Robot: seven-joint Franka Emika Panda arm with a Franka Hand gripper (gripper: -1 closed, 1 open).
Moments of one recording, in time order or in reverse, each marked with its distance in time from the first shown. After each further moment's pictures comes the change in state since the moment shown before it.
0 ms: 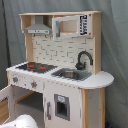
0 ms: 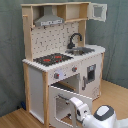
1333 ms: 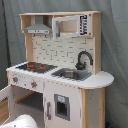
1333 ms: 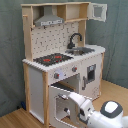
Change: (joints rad) arm 0.010 -0.015 -0.161 0.203 -0.059 -0.001 -0.271
